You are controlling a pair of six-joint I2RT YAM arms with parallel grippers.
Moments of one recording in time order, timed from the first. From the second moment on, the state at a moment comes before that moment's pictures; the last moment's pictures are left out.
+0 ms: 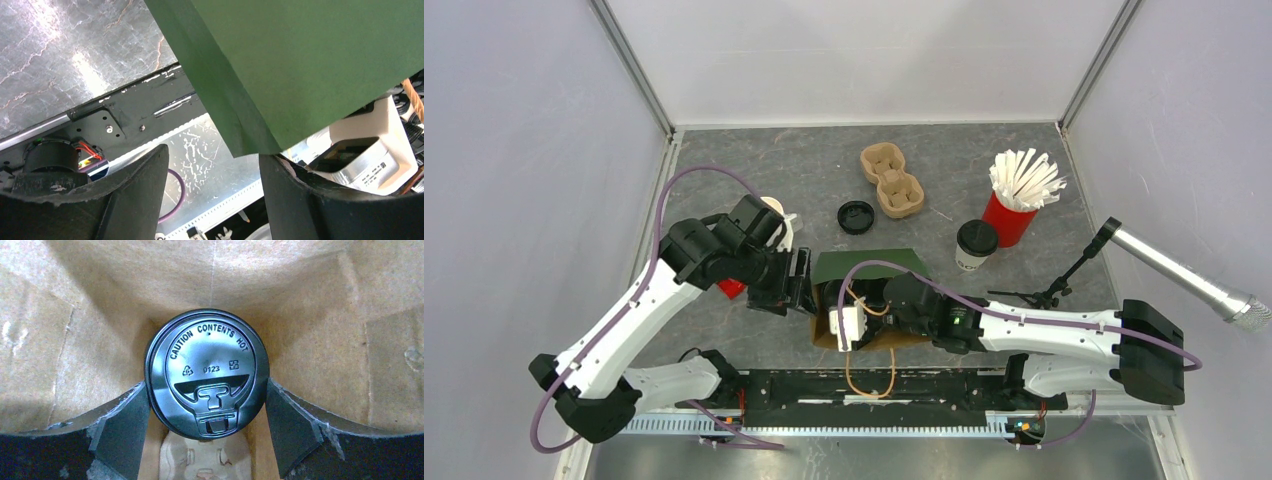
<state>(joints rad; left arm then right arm) -0.73 1.09 1.34 -1.37 0.29 -0.62 1.24 1.20 0.69 0.08 0.06 -0.80</state>
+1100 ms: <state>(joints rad) -0.73 1.07 1.24 -1.17 0.28 -0.63 1.24 1.16 0.64 0.11 0.06 -0.81</state>
